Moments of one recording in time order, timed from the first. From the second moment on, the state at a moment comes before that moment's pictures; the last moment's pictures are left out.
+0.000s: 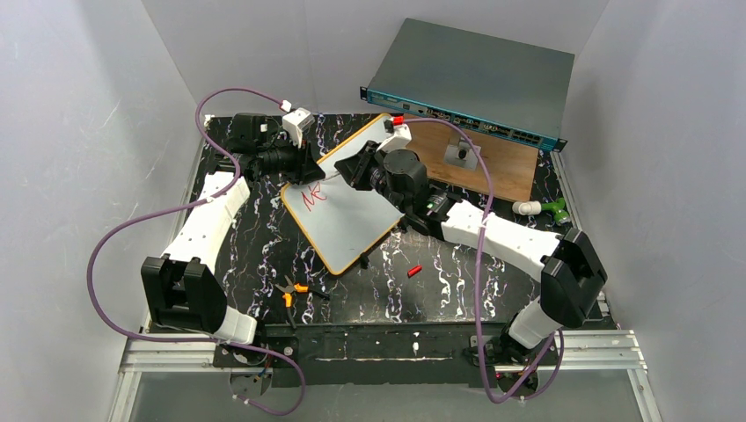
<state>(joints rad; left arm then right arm) -0.15 1.47 1.34 -0.61 0.69 0.19 0.93 1.57 1.24 0.22 0.21 0.76</state>
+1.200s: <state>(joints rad) -0.15 1.47 1.34 -0.61 0.67 0.19 0.91 1.62 1.20 0.19 0.21 0.80</state>
